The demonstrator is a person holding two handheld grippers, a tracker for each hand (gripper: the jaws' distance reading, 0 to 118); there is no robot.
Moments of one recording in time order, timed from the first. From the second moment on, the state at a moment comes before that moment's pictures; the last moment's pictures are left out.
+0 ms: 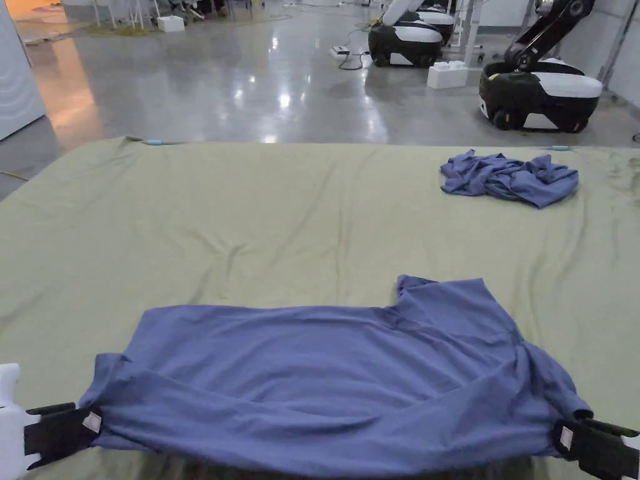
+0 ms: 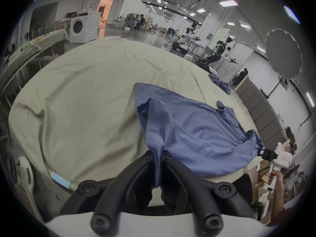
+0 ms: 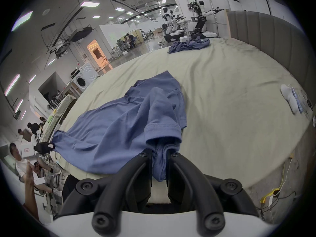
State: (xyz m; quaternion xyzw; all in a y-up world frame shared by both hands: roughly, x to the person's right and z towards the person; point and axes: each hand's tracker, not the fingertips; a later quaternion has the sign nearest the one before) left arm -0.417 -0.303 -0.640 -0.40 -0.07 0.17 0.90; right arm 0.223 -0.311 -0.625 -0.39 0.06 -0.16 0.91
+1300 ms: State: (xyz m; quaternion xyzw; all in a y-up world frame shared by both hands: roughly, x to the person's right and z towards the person) left arm -0.343 -0.220 -0.517 -0.11 -0.08 0.07 0.99; right arm 0.204 -0.234 -0.707 -0.31 0.08 -0.08 0.94
